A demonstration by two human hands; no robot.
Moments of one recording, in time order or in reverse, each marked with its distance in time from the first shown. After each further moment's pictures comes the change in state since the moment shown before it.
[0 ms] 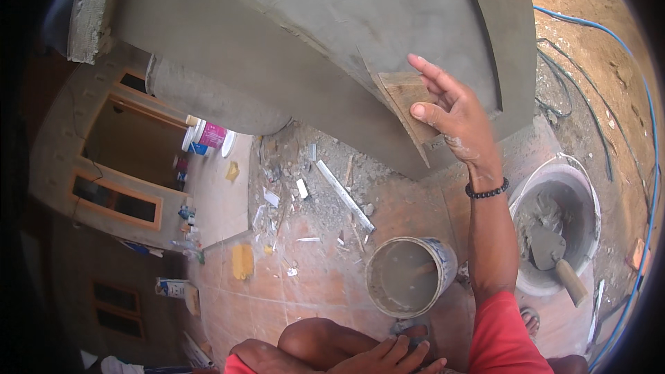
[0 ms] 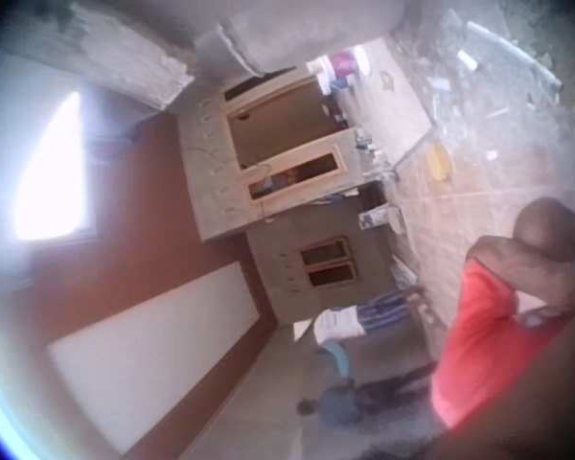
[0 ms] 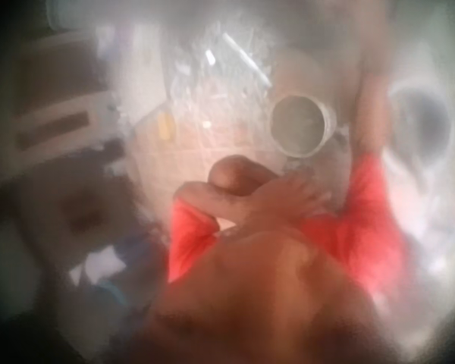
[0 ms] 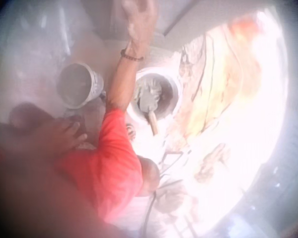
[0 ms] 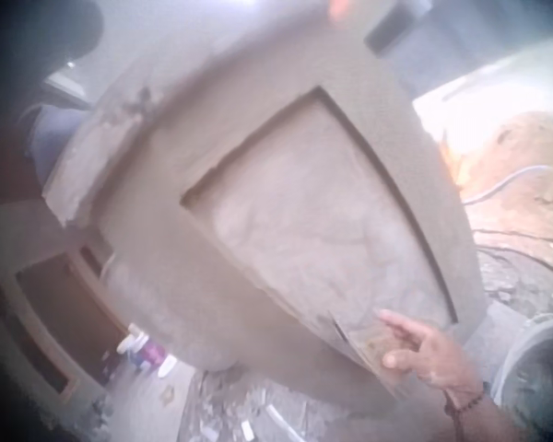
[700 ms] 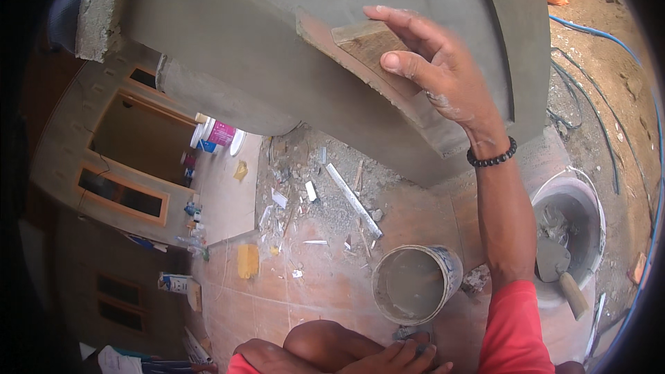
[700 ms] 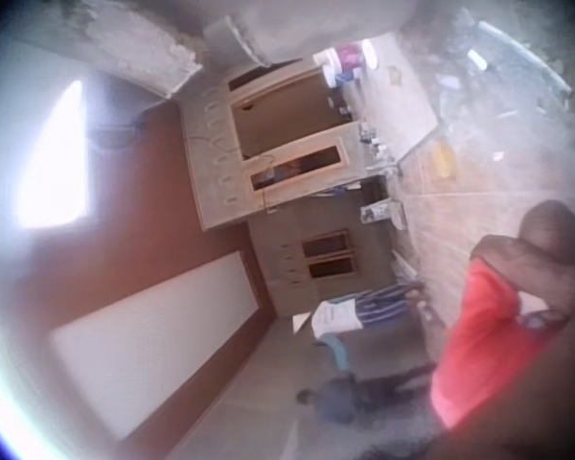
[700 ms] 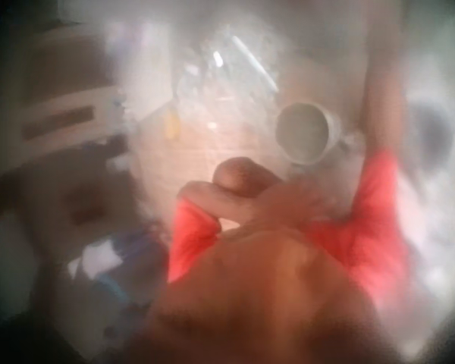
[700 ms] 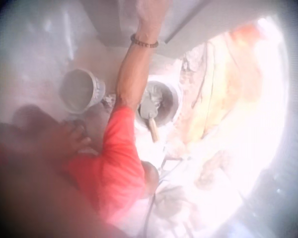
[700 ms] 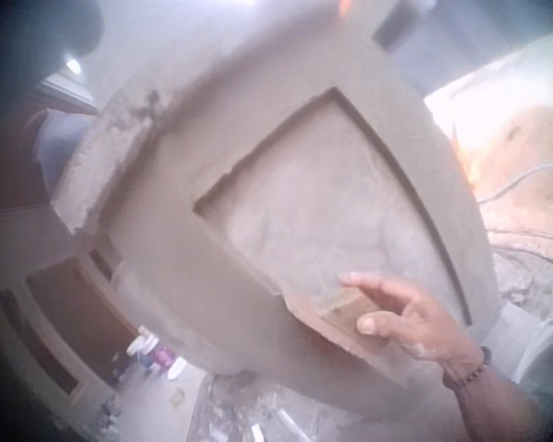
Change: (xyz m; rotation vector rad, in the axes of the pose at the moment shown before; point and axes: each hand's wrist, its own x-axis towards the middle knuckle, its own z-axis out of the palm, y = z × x) left_hand 0.005 0.001 0.009 -0.115 0.192 -0.042; right_hand 0.064 -0.043 0.034 -0.152 -0.152 -0.307
